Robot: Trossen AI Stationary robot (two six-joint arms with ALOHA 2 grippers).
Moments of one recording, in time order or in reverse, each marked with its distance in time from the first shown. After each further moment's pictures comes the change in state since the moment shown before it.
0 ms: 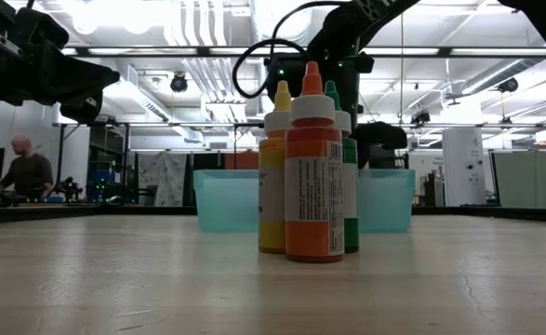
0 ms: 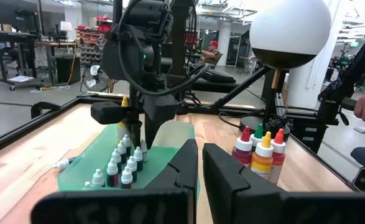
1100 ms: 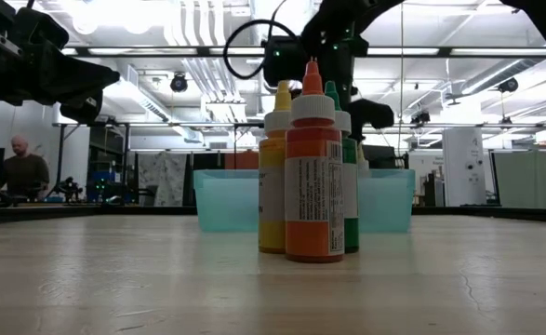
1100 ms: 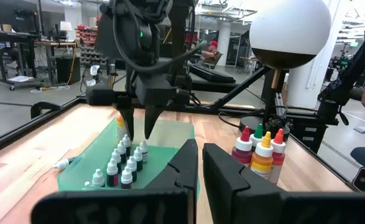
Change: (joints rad) left arm 0.000 0.000 0.000 0.000 0.000 0.000; right arm -0.006 -0.012 0.096 -0.084 0.008 0.145
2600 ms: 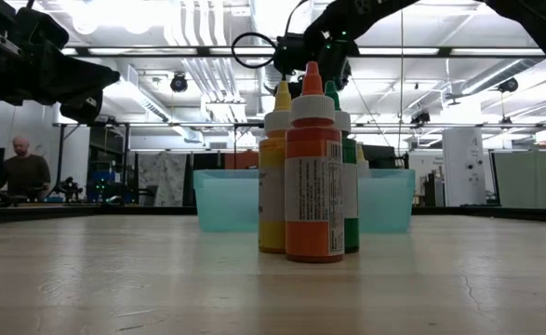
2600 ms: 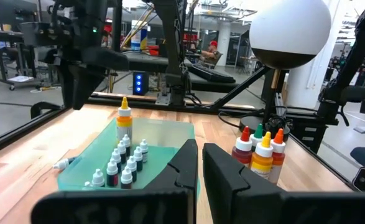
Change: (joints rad) left arm 0.000 0.000 0.000 0.000 0.000 0.000; right arm -0.237 -0.003 0.199 0.015 -0.011 0.892
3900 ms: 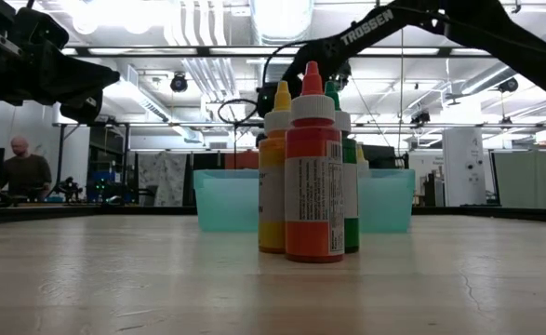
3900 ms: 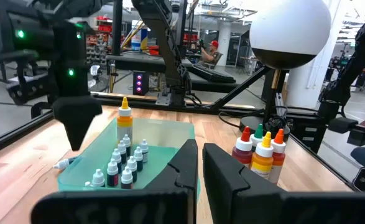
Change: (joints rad) left arm 0.001 0.000 0.000 0.000 0.000 0.000; right arm -0.024 0.264 0.172 -0.139 -0.045 0.337
